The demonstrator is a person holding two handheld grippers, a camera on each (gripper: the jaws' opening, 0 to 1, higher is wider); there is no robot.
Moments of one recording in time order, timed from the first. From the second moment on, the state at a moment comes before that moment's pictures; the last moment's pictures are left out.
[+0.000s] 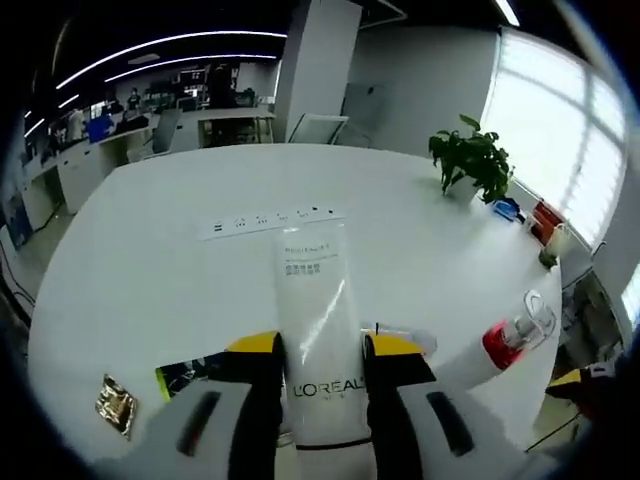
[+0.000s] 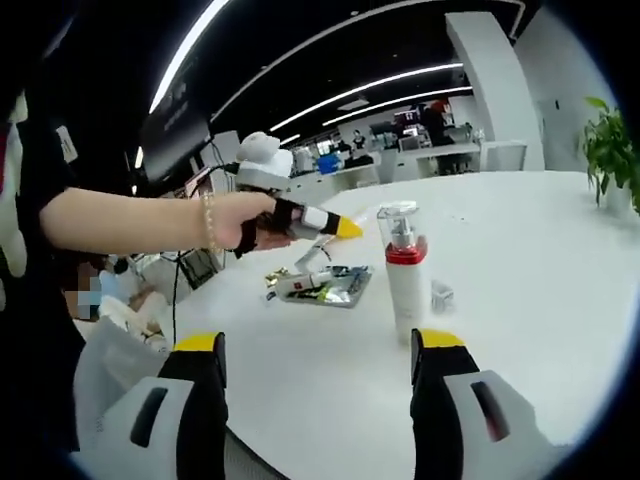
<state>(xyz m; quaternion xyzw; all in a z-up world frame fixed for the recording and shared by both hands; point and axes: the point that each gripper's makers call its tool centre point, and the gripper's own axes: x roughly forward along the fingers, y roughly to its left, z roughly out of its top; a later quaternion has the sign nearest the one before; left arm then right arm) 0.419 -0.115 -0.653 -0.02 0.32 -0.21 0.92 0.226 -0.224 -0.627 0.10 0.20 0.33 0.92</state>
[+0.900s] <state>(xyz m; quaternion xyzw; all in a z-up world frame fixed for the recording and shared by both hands) 0.318 -0.112 -0.583 0.07 0.23 -0.29 0.93 0.255 -0.180 -0.562 0.30 0.15 0.37 0.87</state>
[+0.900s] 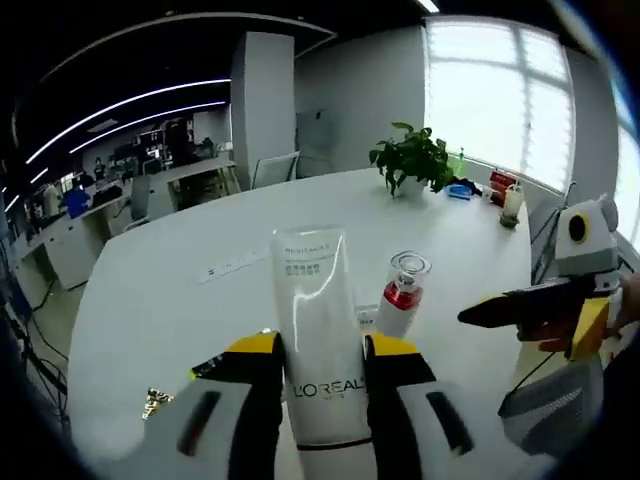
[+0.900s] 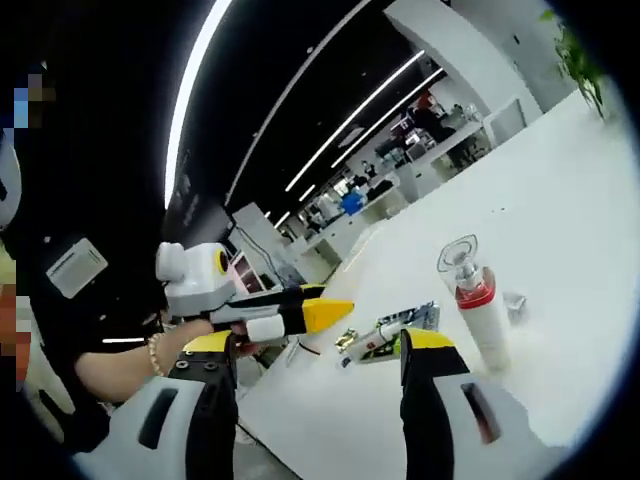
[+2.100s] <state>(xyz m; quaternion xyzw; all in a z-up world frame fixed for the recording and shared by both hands) 0.255 -0.134 -0.560 0.16 0.18 -0.34 0.91 0.265 -0.131 -0.564 0.44 0.24 0.39 0.77</state>
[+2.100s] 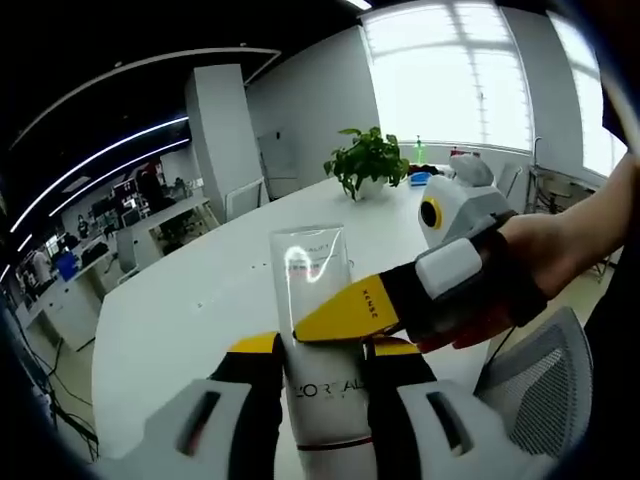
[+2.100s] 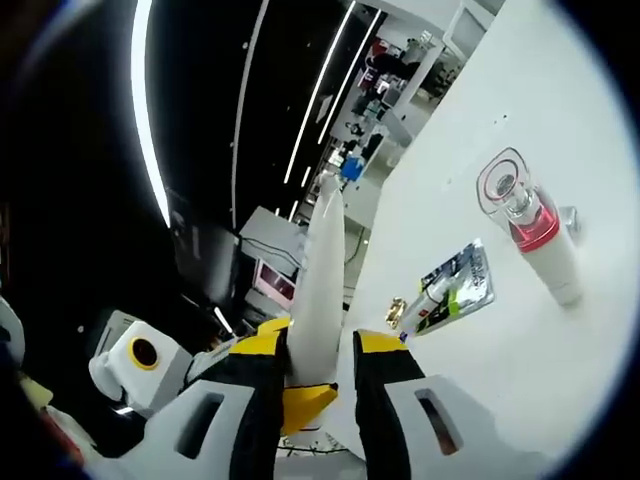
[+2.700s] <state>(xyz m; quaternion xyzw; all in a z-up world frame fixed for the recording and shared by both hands) 0.240 -0.134 -0.571 0.15 0.18 -0.36 0.90 0.245 -0.130 -0.570 0.40 0.25 0.42 0.77</state>
